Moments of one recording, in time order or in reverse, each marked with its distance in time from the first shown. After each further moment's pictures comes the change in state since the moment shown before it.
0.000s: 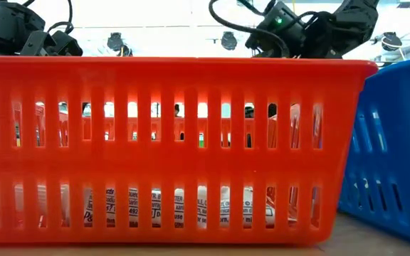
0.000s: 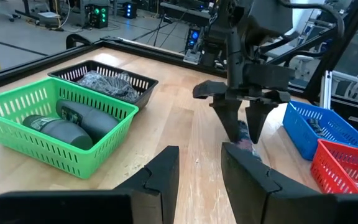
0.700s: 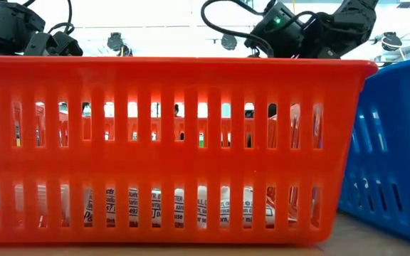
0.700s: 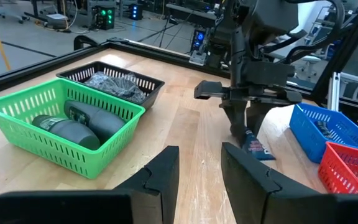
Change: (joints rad) left arm 0.000 0.000 0.000 -0.001 -0.025 0.001; right arm -0.013 0.000 0.000 0.026 0.027 0.204
